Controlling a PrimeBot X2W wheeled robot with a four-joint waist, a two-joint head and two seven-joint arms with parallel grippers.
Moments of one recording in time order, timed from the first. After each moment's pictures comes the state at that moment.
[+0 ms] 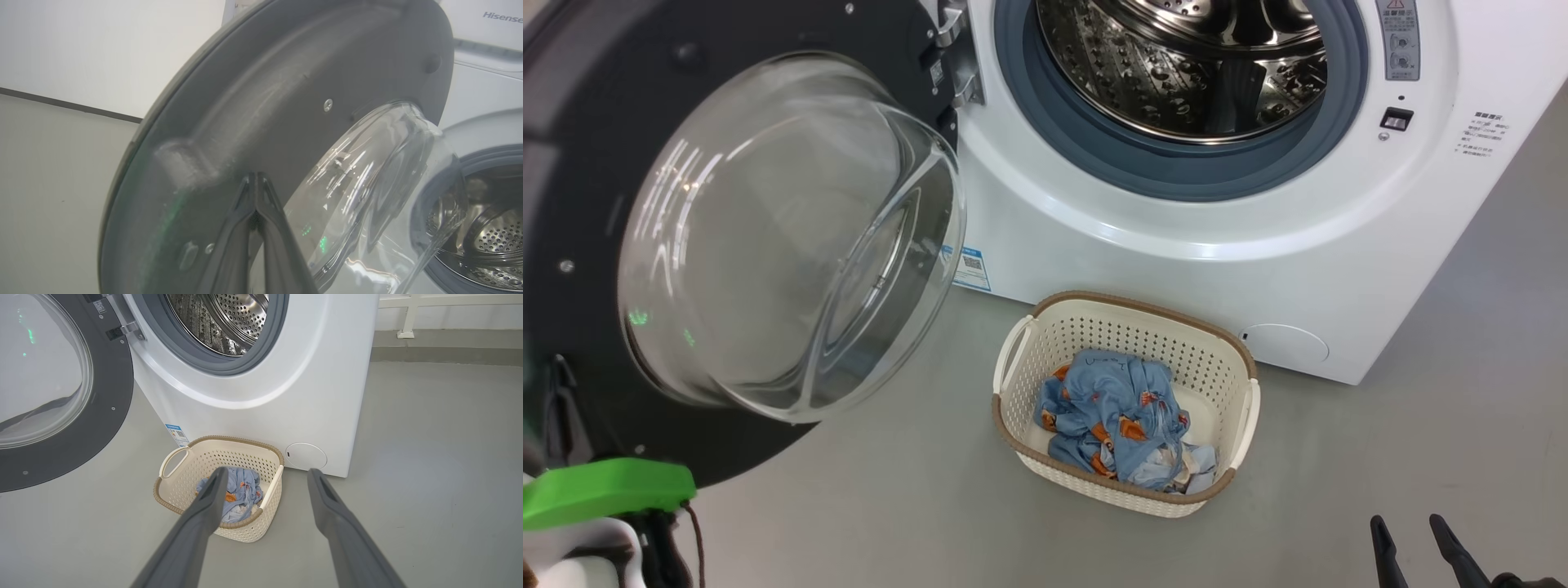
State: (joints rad) left arm -0.23 0.03 0.26 0.22 -0.41 0.11 -0.26; right arm 0.20 -0.10 -0.11 0.14 0.24 0.12 -0.25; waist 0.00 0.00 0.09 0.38
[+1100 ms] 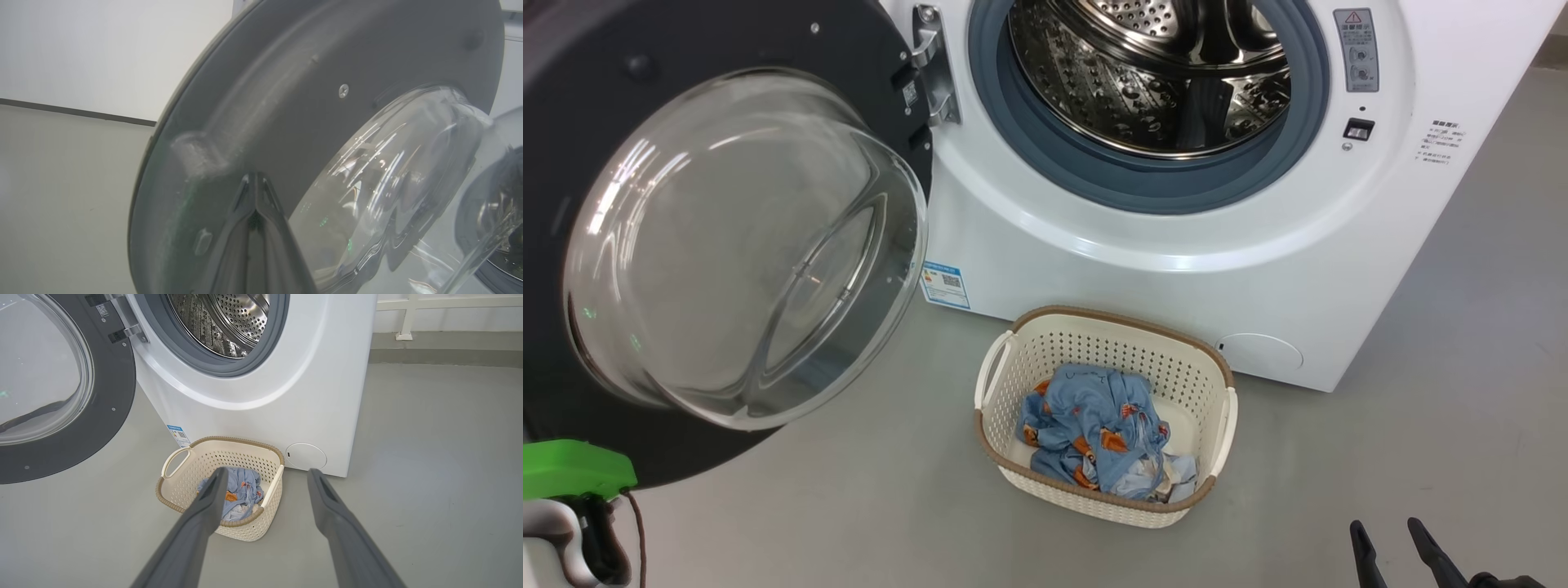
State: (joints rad) left arm -0.42 0.03 0.53 0.52 -0.13 -0.06 -0.26; right arm 0.18 -0.10 -0.07 0.17 0.24 0.12 -0.25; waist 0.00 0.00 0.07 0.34
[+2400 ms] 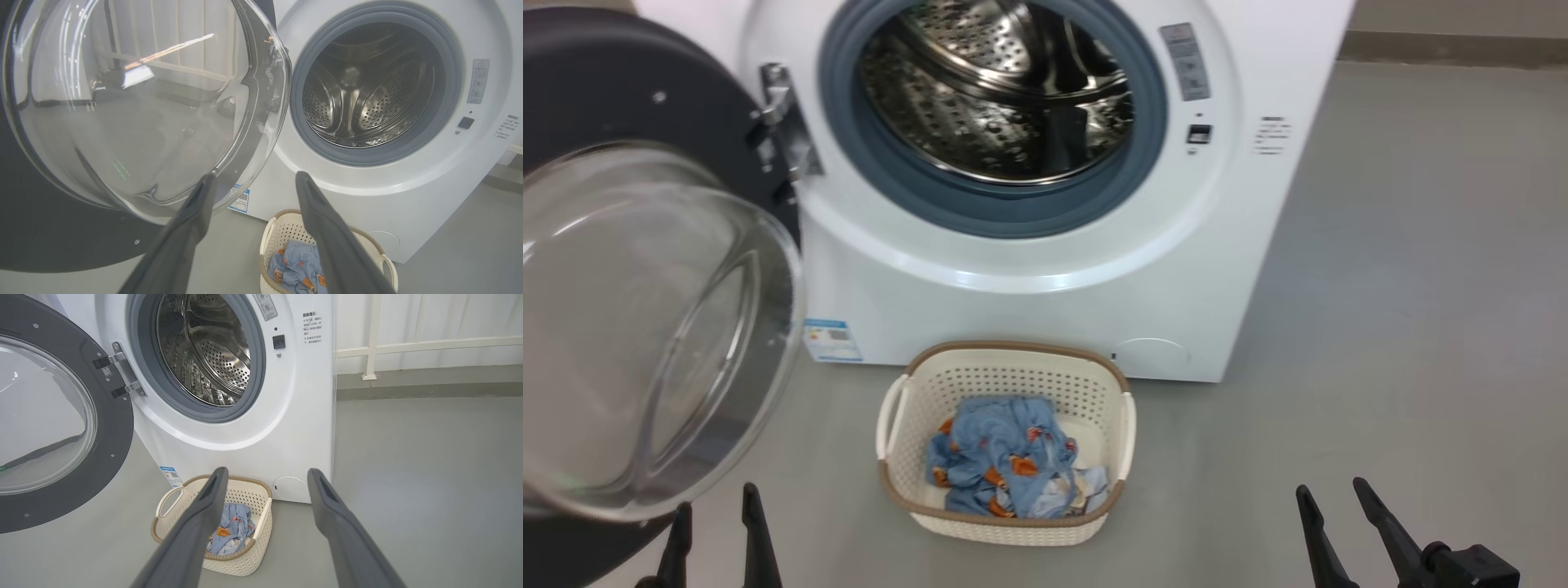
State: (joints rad) left arm 0.13 0.04 0.02 0.04 -0.31 0.02 -0.26; right arm 0.14 -0.07 0.01 0.10 0.24 0.12 -0.25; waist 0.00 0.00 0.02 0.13
